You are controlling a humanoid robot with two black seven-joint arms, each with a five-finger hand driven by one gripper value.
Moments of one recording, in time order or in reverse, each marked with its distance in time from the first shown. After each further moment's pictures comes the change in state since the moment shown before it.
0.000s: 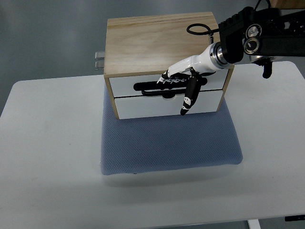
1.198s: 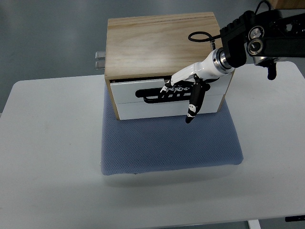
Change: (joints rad) left arm 0.000 0.000 0.000 0.000 0.000 0.000 0.000; right arm -0.006 -0.018 0.000 0.008 -0.001 0.122 0.005
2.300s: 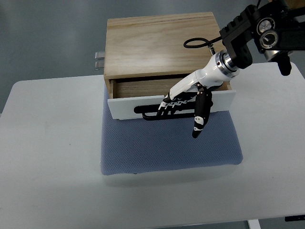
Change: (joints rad) left arm 0.000 0.000 0.000 0.000 0.000 0.000 0.000; right arm 0.081 -0.052 0.007 0.111 0.003 0.133 0.028
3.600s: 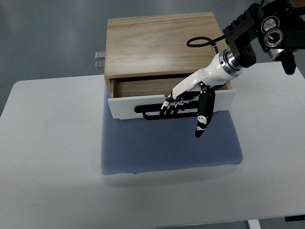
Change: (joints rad) left arm 0.000 0.000 0.000 0.000 0.000 0.000 0.000; right arm 0.021 -0.021 -0.005 -0.001 -0.001 0.000 -0.001
